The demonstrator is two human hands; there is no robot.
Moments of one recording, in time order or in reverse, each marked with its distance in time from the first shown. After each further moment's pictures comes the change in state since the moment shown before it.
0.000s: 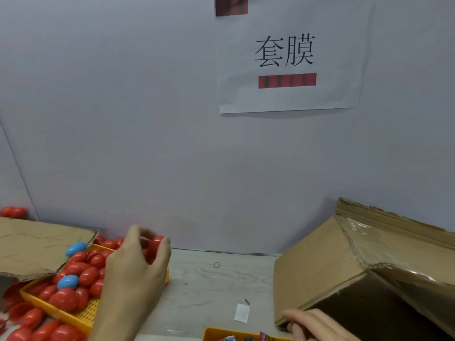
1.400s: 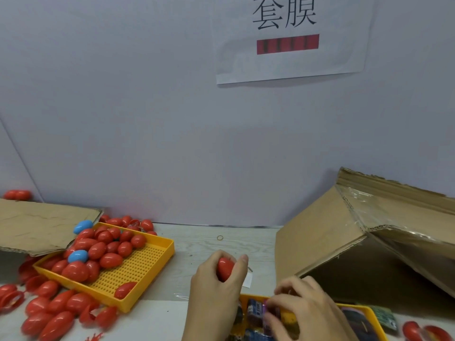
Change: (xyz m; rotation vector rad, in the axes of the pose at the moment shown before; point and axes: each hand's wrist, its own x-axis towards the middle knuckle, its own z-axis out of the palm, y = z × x) left_hand -0.083 0.003 0.070 -0.268 -0.383 -0.263; right_hand 0.026 -0.007 0.017 0.303 0.080 0.183
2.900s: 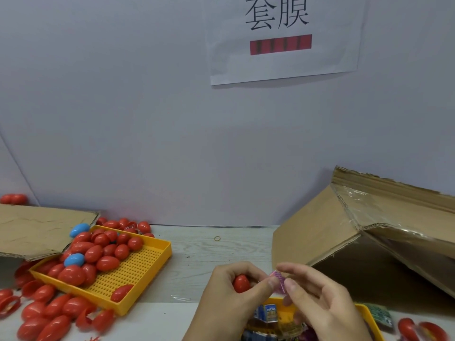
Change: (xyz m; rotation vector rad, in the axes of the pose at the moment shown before) left_hand -0.011 0.019 -0.002 -0.196 -0.444 0.009; right_hand -0.015 -0.007 -0.016 1.154 0.245 0.387
